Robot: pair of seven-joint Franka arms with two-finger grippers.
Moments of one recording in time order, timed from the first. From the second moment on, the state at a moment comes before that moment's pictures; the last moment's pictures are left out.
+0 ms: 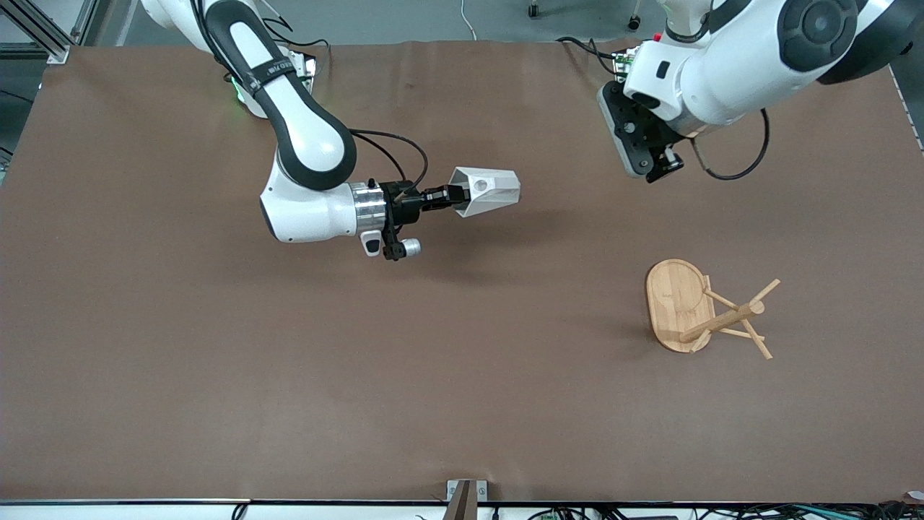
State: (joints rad) left arm -0.05 0.04 -0.39 -1.67 -0.29 1.47 0.77; right arm 0.46 0.39 0.13 -1.85 1.43 2.01 -0.18
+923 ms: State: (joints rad) left arm -0.05 0.11 -0.55 -1.77 -0.33 1.77 0.75; right arm 0.46 0.39 0.15 -1.85 1.52 2.01 -0.18
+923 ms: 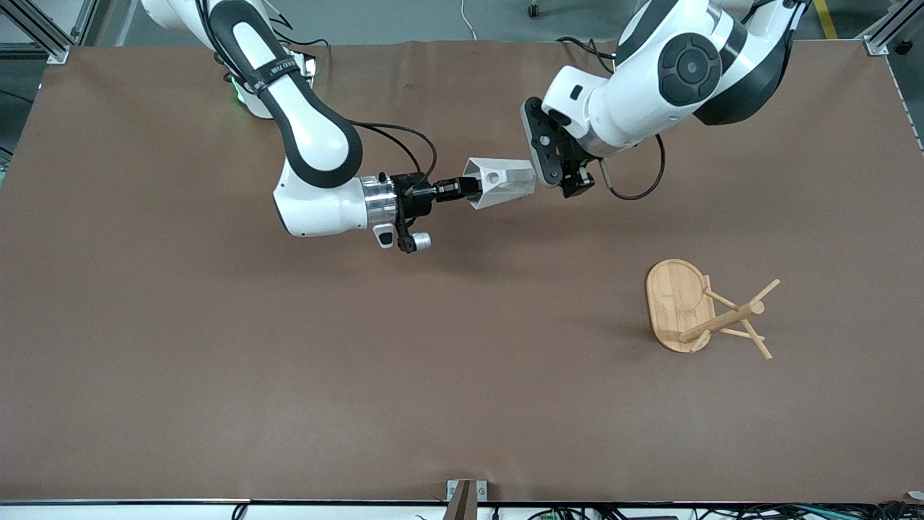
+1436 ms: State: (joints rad) left arm -0.05 0.14 -0.56 -1.77 -0.33 1.84 0.74; right arm 0.46 0.39 0.17 -1.85 1.55 2.01 -0.18
